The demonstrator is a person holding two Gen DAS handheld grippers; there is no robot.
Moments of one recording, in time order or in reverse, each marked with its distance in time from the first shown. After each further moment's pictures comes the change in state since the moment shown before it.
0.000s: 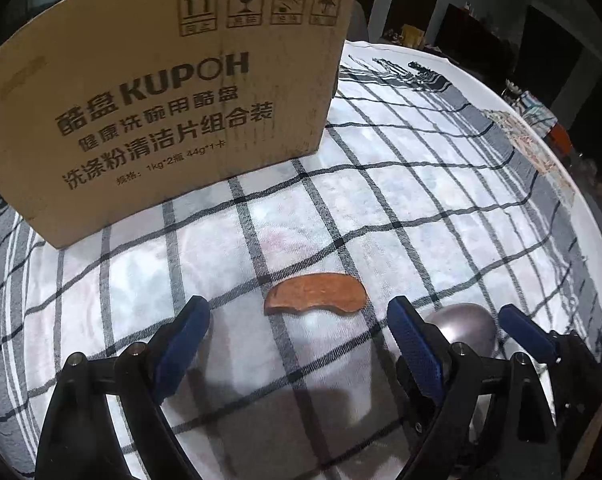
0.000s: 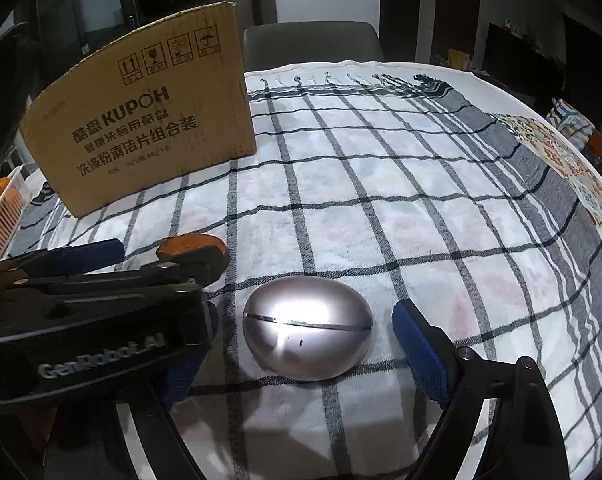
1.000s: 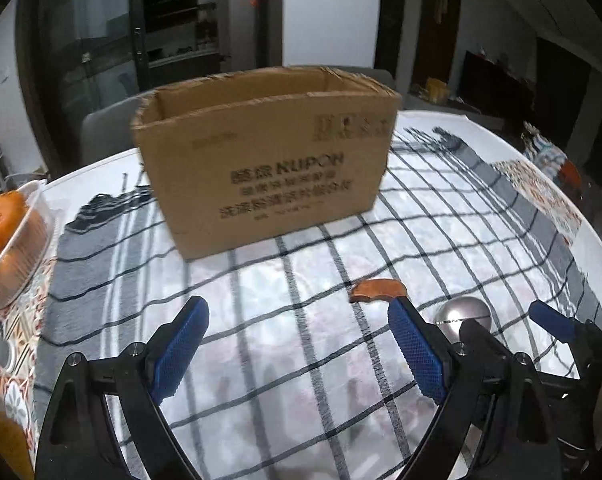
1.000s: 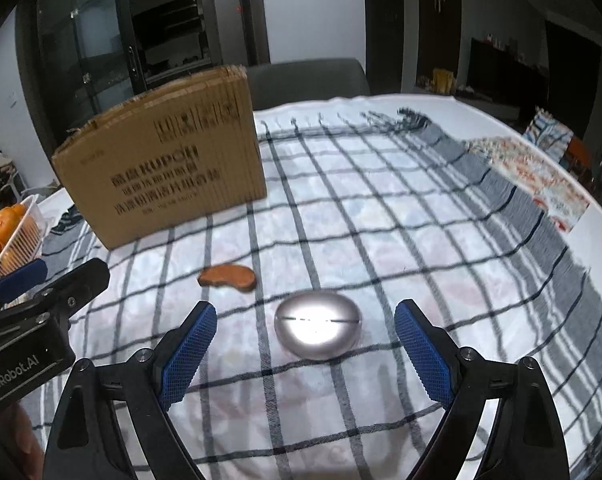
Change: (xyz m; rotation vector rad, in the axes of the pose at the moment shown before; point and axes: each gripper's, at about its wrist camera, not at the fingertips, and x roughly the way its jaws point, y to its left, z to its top) left arm -0.099 0.038 -0.032 -0.021 -0.214 0.115; right arm -0.055 0.006 0.001 0.050 -0.088 -0.012
